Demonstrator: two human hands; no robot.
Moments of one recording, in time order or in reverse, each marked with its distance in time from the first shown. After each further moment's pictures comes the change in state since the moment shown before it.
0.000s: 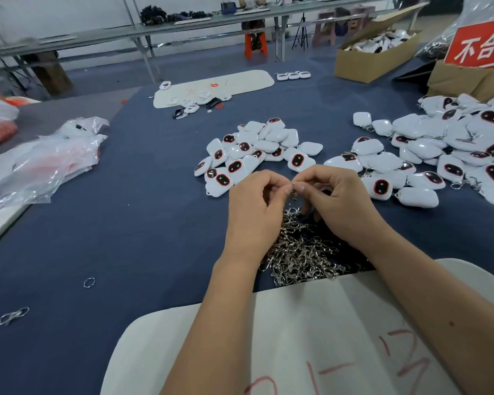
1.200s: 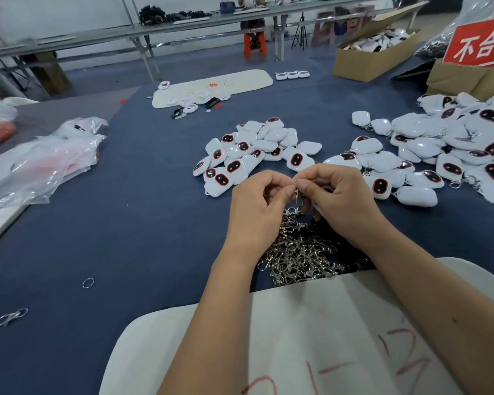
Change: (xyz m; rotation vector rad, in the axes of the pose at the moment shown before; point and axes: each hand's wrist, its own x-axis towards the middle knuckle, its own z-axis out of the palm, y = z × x) left_hand 0.001 0.005 0.000 -0.108 -0.089 -0.104; right_hand 0.000 0.001 -0.002 0.068 0.006 -0.019
